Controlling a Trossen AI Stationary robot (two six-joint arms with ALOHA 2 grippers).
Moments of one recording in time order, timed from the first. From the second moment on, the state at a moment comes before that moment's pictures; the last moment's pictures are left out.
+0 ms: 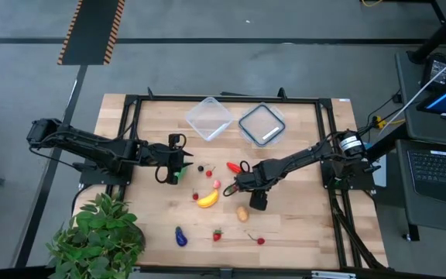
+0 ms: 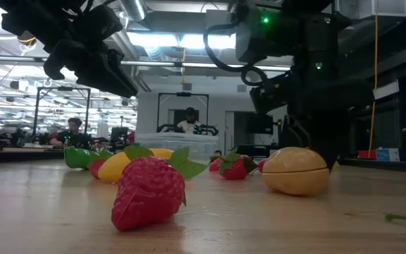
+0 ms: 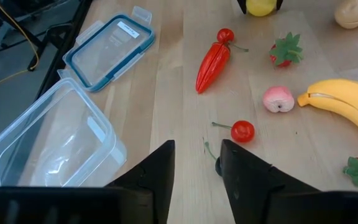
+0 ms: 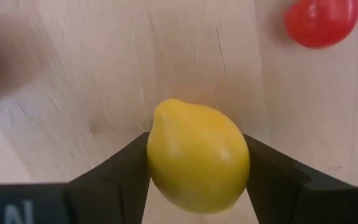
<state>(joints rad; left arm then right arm) -0.08 1.02 0.49 -0.09 -0.31 0.21 0.20 1.90 1.19 -0.81 0.01 0.47</state>
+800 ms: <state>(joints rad) -0.04 1.01 0.49 -0.16 -0.31 0.19 0.12 1.65 1.19 -0.70 0.11 0.41</state>
